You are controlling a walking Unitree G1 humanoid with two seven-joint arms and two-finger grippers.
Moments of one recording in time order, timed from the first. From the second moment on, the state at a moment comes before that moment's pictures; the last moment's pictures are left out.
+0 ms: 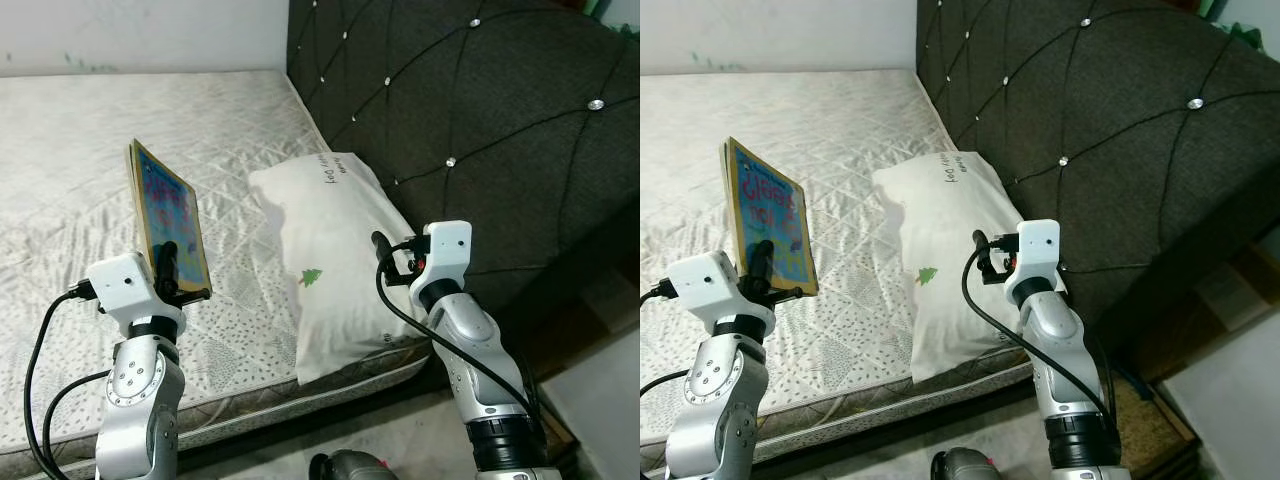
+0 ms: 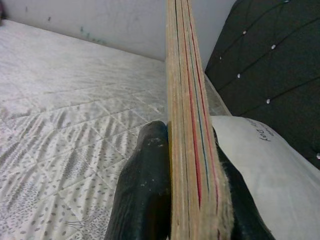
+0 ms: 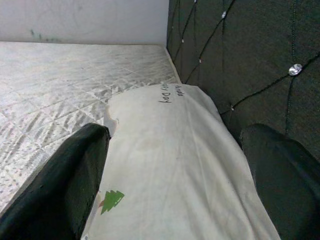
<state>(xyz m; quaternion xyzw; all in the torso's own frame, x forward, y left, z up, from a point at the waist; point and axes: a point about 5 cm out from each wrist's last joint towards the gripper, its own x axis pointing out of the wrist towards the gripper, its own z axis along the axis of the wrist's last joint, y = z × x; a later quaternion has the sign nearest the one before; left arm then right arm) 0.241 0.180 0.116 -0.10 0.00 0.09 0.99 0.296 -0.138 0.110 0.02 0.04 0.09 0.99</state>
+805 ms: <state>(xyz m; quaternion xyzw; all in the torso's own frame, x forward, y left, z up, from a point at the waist) 0.248 0.180 0.122 -0.10 -0.02 0.08 0.99 0.290 -0.141 0.098 0.01 0.07 0.09 0.99</state>
